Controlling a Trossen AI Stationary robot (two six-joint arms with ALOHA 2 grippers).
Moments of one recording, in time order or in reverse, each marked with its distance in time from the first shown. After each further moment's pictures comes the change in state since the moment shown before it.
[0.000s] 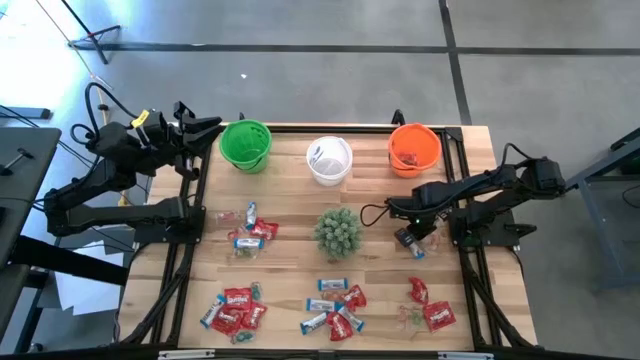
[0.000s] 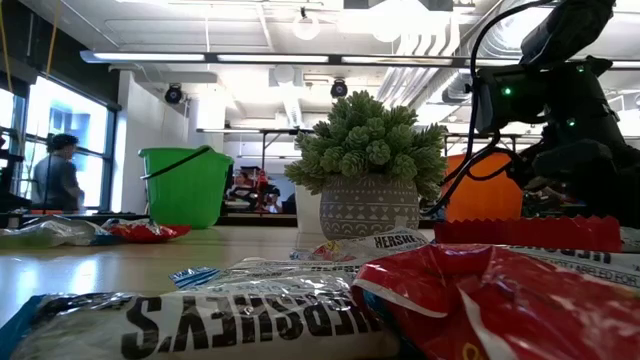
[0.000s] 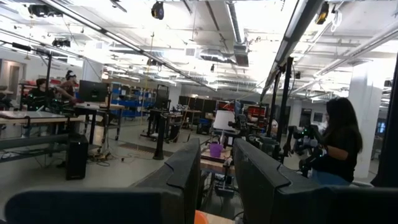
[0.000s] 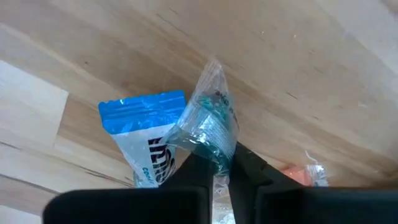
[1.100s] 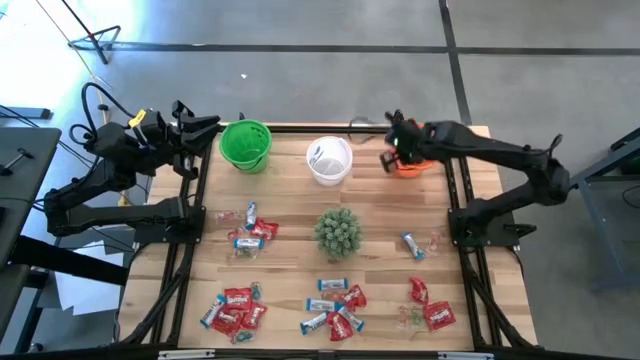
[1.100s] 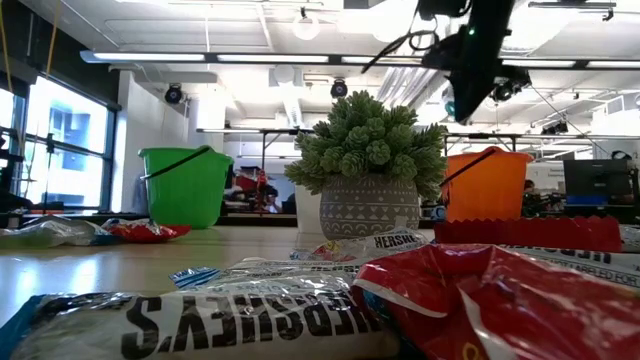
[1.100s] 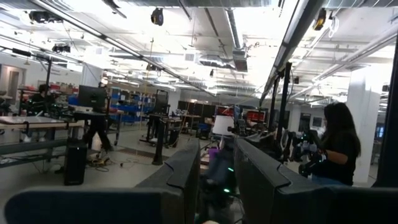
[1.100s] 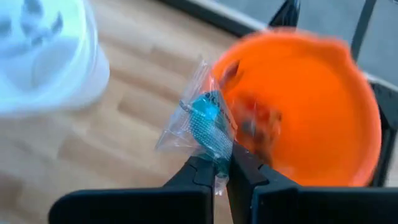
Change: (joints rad) left arm 0.000 -0.001 0.000 0.023 0.000 0.000; right arm -0.373 -0.068 0.669 -0.270 0.600 -0.291
